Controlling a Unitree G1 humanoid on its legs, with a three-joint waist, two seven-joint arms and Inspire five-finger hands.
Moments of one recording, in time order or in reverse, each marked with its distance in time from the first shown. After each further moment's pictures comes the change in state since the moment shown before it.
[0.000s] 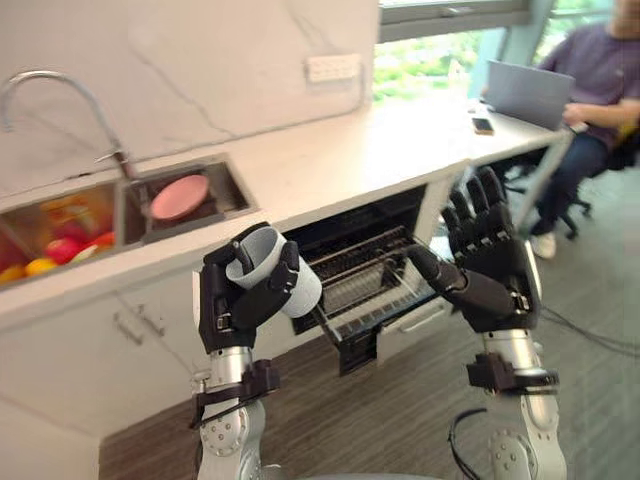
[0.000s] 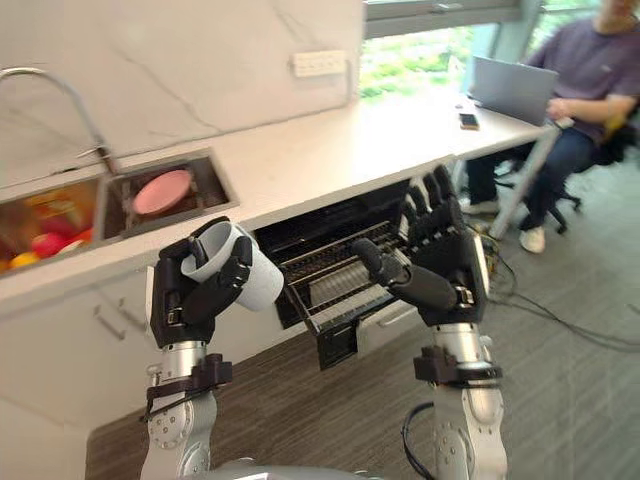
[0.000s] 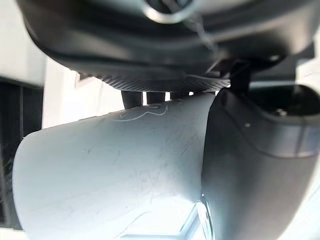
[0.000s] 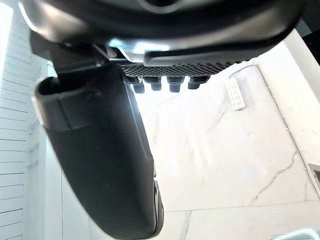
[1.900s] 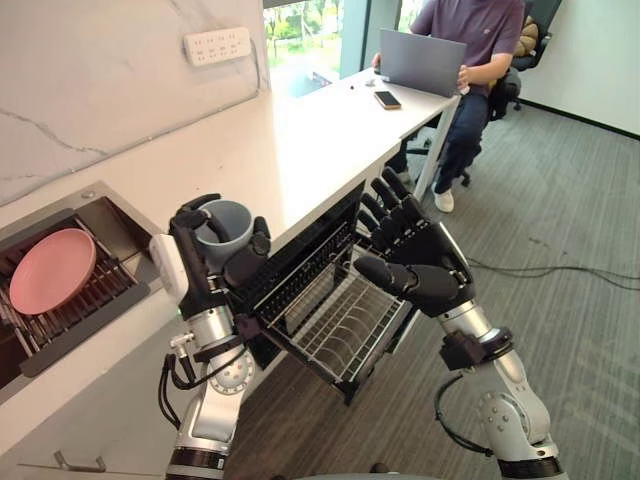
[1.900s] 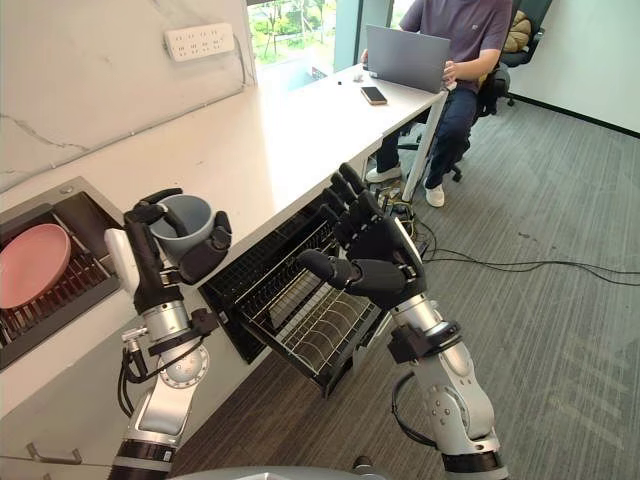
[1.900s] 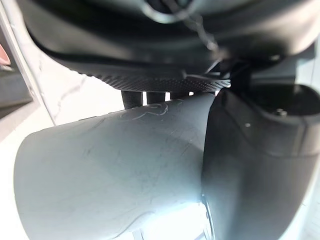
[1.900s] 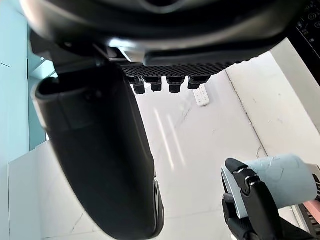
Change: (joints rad) left arm -0.305 0.130 0.200 0.178 0.581 0.205 0.481; right arm -0.149 -0.093 0.038 0.104 0.142 0.201 0.147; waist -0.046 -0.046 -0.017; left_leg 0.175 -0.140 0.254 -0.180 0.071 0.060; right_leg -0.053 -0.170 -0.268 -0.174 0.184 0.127
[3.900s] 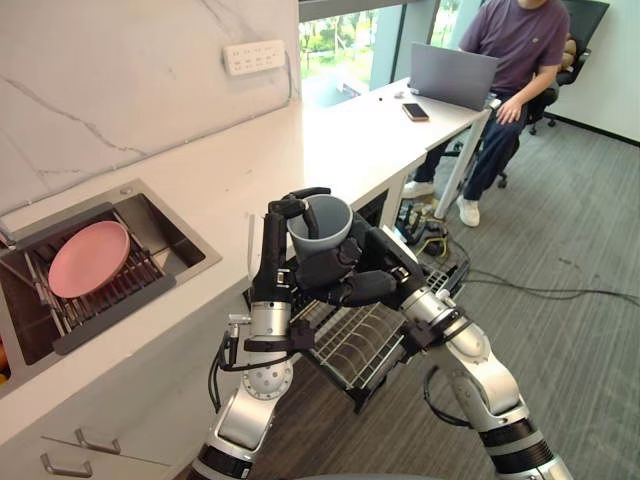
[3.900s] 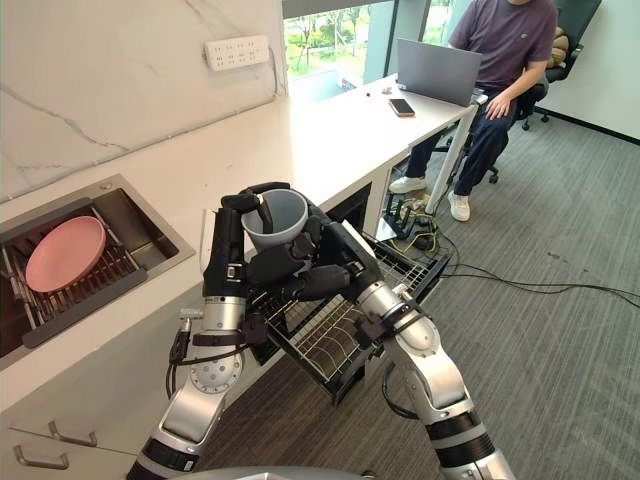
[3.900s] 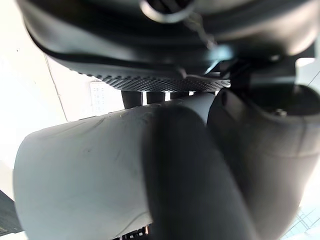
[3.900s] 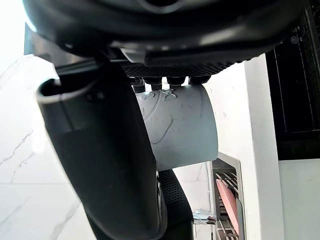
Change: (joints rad) left arm -0.025 -0.016 -0.346 -0.139 -0.221 -0.008 -0.311; right arm -0.192 -0.052 0.219 0.142 -0.344 0.027 -0.121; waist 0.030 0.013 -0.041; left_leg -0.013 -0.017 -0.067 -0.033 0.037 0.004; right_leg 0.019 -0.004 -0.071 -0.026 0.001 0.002
